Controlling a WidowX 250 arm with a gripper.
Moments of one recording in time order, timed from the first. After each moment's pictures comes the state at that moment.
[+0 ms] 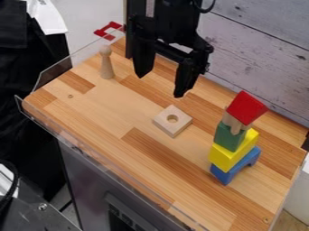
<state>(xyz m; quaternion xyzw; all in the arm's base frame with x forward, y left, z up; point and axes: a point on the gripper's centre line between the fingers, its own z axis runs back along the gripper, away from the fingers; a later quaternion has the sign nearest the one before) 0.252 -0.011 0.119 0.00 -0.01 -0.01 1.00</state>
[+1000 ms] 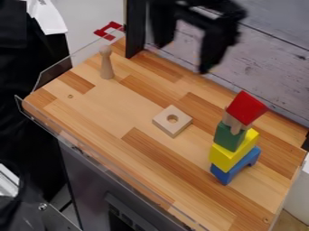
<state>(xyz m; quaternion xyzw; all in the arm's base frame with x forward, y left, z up) 0.239 -0.057 0.184 0.00 -0.07 -0.08 0.99</state>
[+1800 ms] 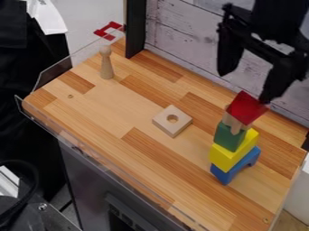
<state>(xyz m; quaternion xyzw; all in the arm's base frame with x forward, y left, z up) 0.277 -0.100 0.144 -0.01 0.01 -0.13 0.99</state>
